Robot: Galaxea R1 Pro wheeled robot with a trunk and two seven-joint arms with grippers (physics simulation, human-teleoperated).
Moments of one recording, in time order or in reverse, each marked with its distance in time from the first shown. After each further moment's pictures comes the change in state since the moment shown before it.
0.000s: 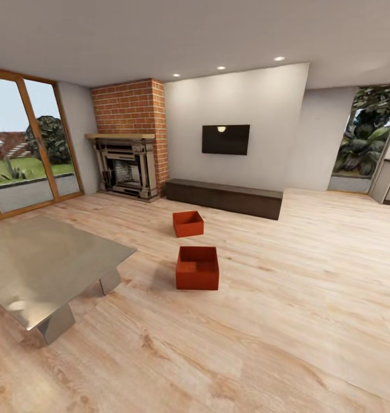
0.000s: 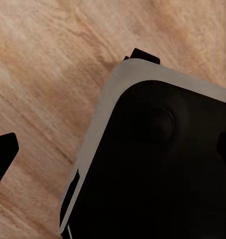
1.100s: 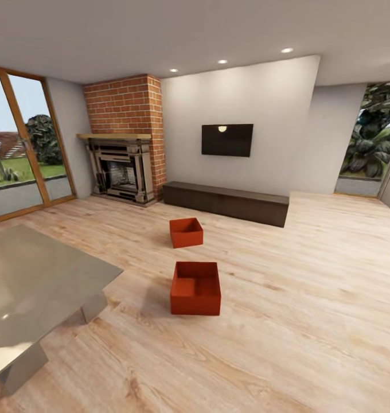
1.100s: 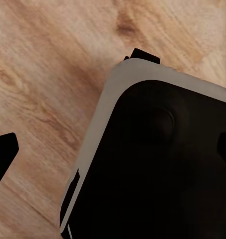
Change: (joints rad) left arm 0.000 0.000 0.000 0.001 0.000 0.000 0.000; right arm 0.000 0.000 0.001 0.000 -0.001 0.000 0.000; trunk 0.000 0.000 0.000
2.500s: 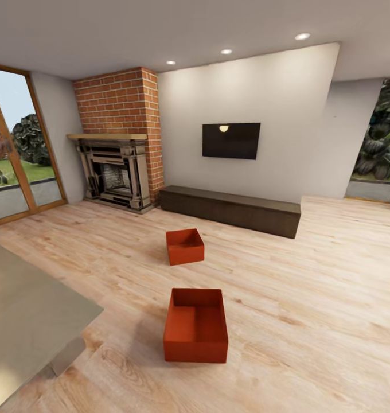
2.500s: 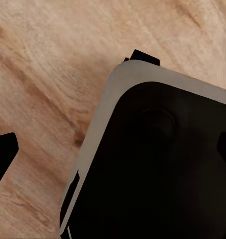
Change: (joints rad) left arm 0.000 0.000 0.000 -0.001 0.000 -0.004 0.000; right arm 0.000 -0.002 -0.001 0.000 0.000 -0.001 0.000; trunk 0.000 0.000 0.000
